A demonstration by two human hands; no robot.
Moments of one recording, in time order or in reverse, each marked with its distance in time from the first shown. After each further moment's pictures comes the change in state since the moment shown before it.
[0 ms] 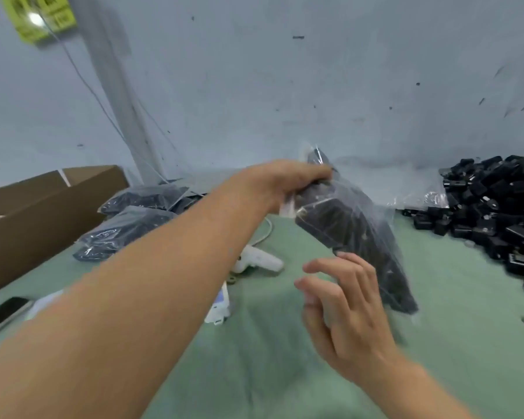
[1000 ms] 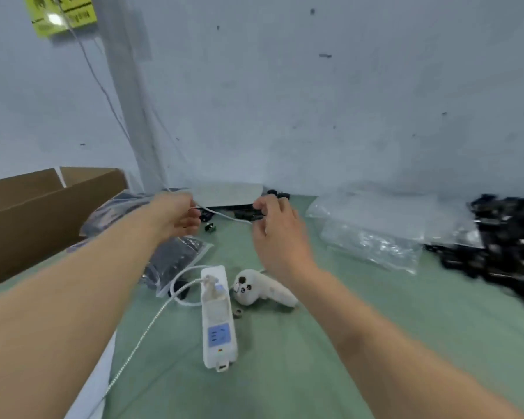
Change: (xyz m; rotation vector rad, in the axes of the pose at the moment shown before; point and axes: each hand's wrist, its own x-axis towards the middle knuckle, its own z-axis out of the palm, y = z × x) left_hand 0.022 -0.096 -0.221 -0.177 0.725 -0.117; right_hand 0.123 0.042 0.174 0.085 -0.403 0.551
